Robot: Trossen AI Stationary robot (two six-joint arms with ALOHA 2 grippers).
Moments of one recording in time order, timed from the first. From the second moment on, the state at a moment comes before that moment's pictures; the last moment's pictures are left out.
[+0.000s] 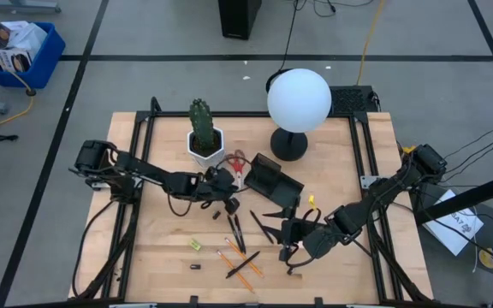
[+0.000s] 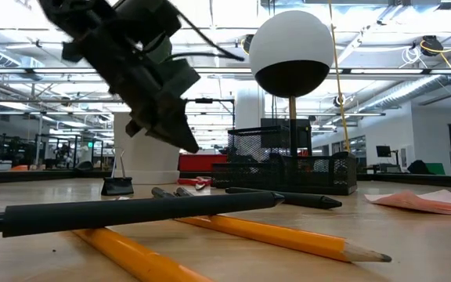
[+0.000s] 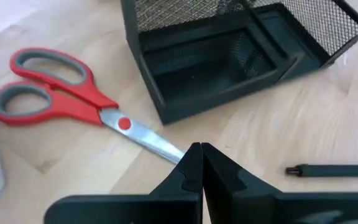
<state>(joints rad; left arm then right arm) -0.11 1.65 0.82 0.01 -0.37 -0.59 0.60 1.55 1.04 0.01 0.81 0.07</state>
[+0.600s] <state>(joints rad) -0.05 1.84 0.95 -0.16 -0.38 -0.60 0.60 1.55 1.04 0.01 0.81 0.07</state>
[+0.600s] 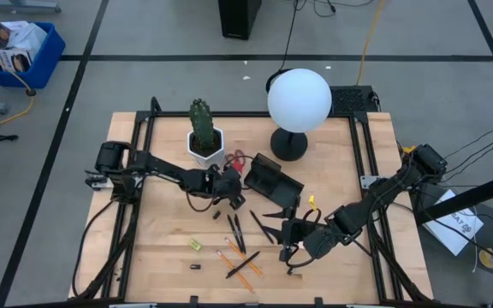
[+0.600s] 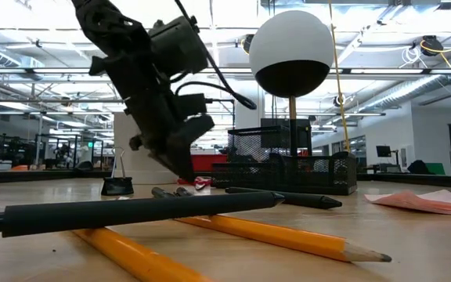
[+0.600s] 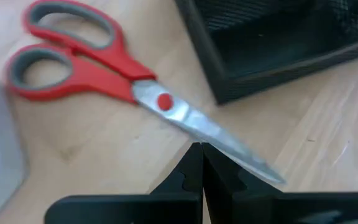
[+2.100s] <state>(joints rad) -0.16 1.88 0.94 -0.24 -0.26 -0.81 0.57 1.55 0.94 0.22 0.81 0.02</state>
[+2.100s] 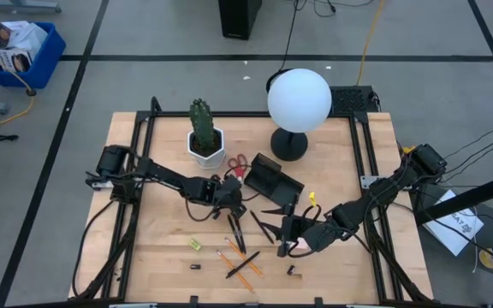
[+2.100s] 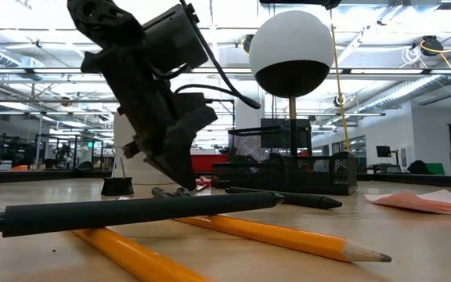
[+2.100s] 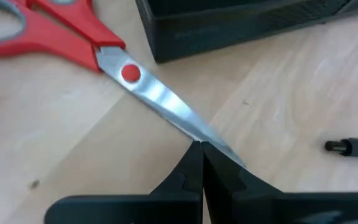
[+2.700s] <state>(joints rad) -0.25 1.77 0.92 -0.16 -0.41 -0.73 0.57 1.55 0.94 0.22 0.81 0.02</state>
